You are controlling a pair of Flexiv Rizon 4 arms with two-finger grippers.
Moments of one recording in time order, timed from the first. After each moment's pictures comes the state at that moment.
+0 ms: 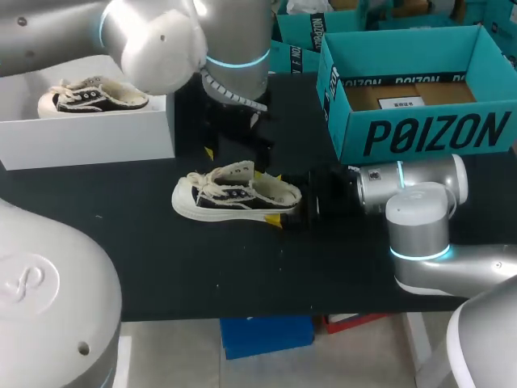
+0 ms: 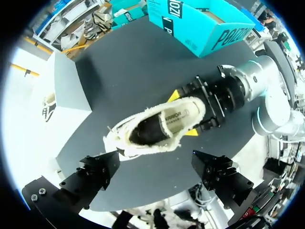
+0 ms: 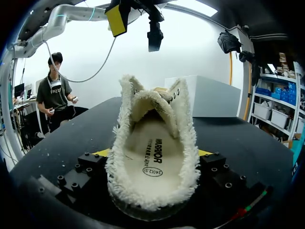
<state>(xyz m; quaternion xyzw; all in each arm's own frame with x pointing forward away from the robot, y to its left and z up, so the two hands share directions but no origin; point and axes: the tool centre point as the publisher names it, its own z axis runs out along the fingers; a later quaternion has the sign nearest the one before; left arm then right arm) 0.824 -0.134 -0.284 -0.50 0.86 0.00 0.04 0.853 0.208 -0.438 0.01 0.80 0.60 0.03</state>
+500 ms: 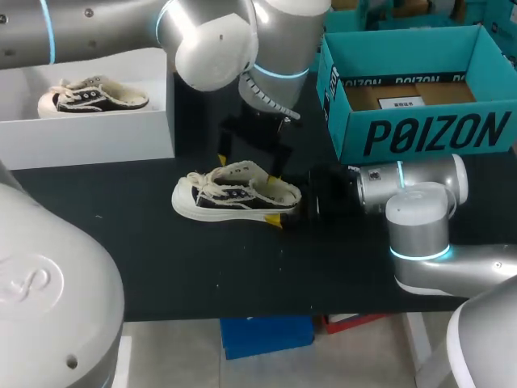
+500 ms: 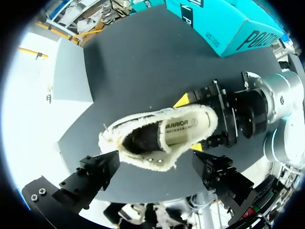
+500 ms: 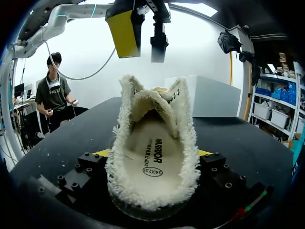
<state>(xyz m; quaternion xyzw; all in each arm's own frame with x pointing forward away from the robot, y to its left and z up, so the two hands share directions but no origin) 0.837 -0.154 -0.317 -0.57 0.82 0.07 0.07 0.853 0.208 -0.438 0.01 0.80 0.60 0.03</state>
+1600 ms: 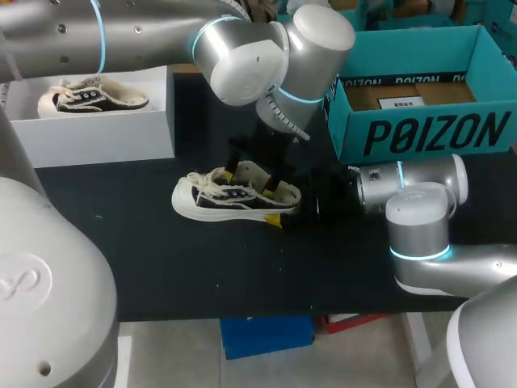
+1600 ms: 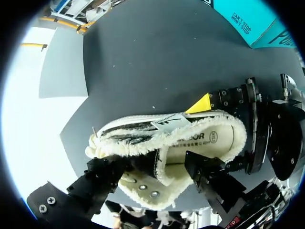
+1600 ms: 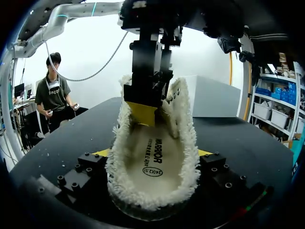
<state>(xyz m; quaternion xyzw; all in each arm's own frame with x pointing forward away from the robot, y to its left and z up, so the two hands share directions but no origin) 0.849 -0.150 -0.374 -0.58 0.79 0.15 0.09 0.853 0.208 -0.438 0.01 0.80 0.60 0.03</state>
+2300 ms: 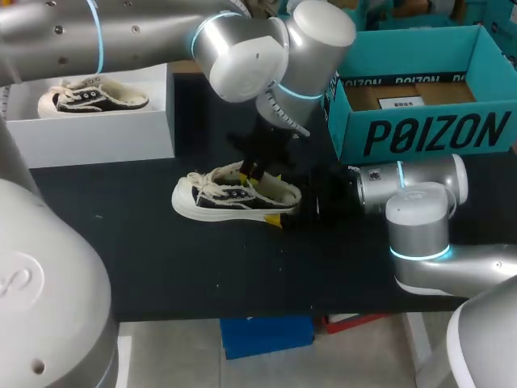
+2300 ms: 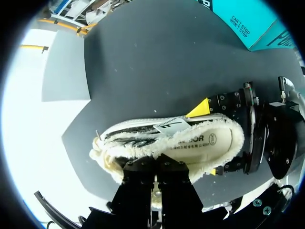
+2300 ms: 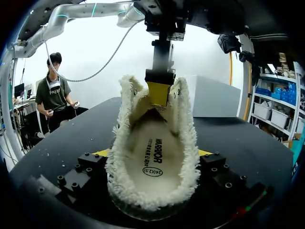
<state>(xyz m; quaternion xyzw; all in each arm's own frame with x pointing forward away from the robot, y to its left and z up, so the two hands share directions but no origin) 0.856 -0.150 -0.364 -0.58 0.80 0.14 0.09 0.853 0.208 -0.438 0.01 0.80 0.60 0.03</state>
